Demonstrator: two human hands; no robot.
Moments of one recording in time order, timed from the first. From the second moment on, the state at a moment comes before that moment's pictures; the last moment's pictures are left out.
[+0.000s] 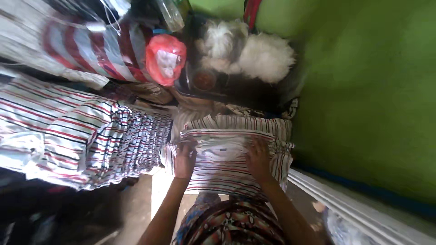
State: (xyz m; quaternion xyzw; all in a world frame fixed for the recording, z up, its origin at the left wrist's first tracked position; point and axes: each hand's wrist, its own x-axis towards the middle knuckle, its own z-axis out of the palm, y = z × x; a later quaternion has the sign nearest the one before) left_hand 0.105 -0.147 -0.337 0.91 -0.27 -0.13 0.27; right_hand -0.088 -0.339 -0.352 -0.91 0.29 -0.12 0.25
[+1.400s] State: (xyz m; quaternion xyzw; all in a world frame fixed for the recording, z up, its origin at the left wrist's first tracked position) left_hand 0.118 -0.153 -0.343 0.86 -0.45 -0.09 0.20; right_hand -0.061 -0.358 -0.321 -0.83 0.40 0.14 0.35
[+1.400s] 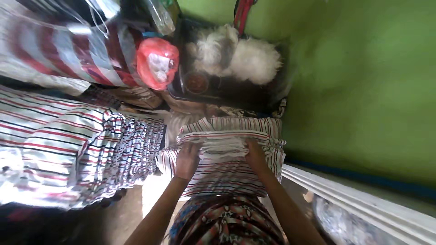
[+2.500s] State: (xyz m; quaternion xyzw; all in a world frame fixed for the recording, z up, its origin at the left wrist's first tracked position) left_hand 0.123 -0.137 -0.342 0.83 -0.52 -0.07 0.19; right_hand -0.090 -0.348 -0.306 -0.90 0.26 0.16 0.31
